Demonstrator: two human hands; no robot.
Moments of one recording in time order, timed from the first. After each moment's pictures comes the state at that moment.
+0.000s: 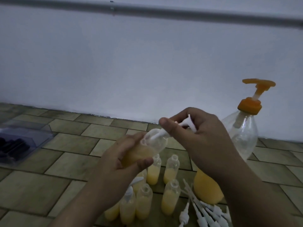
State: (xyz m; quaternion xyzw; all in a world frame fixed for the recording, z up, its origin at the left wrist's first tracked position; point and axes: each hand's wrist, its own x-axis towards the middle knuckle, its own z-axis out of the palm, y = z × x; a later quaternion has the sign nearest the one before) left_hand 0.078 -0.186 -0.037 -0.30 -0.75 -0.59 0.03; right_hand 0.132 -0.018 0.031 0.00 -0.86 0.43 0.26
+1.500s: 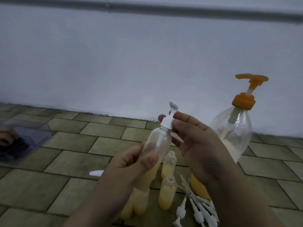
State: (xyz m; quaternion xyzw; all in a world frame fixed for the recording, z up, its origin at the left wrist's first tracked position) left_hand 0.108 -0.167 -0.030 -0.18 -0.62 -0.75 -0.16; right_hand 0.124 -0.004 0.001 -0.01 -0.56 0.82 0.13
